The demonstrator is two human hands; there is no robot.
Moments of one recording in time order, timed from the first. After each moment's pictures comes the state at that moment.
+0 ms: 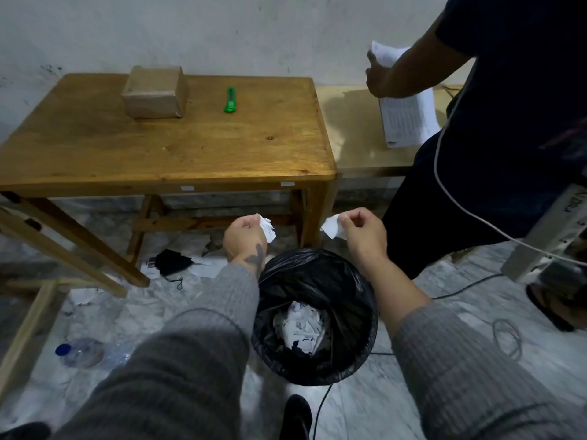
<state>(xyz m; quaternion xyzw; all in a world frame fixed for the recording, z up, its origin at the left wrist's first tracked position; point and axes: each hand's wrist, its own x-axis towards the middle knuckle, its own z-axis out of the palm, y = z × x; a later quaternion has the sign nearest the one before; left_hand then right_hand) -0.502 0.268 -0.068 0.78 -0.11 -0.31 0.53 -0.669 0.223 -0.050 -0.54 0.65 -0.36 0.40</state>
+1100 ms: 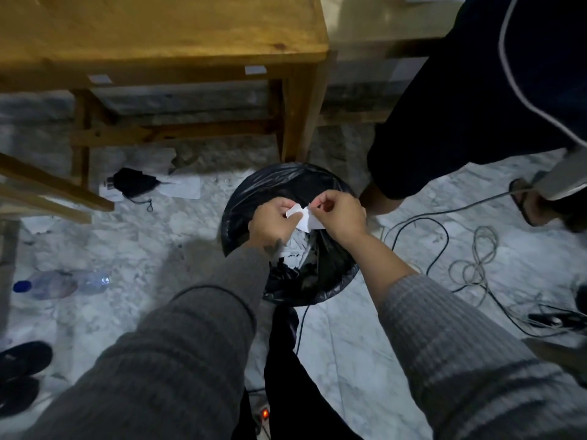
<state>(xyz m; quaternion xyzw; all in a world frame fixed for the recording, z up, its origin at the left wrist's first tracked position) -0.561 0.286 -0.220 0.74 -0.42 -0.46 0.26 -0.696 0.243 -0.179 -0.64 0.68 -0.06 0.36</state>
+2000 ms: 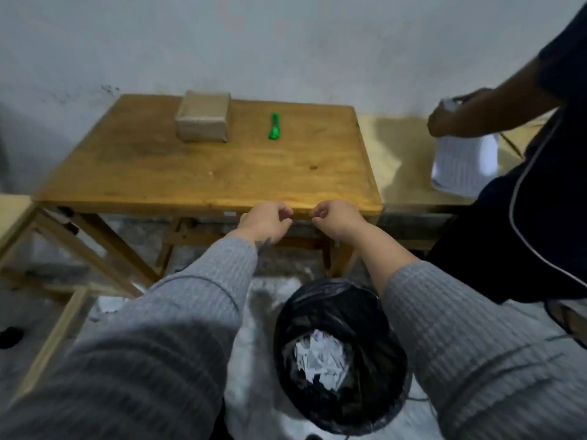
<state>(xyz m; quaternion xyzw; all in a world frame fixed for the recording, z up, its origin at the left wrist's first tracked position) -0.374 0.213 -0.010 0.78 -0.53 -0.28 0.16 -0.522 0.145 0.001 -0.79 0.53 0.00 0.32</state>
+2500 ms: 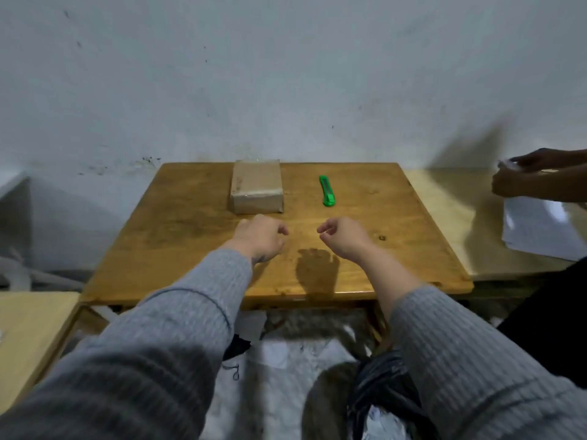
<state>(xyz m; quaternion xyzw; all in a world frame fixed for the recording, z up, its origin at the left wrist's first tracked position) -0.157 0.140 0.033 0.77 -0.62 -0.14 0.04 -0.323 0.073 0.016 -0.76 0.57 -0.10 0.30</state>
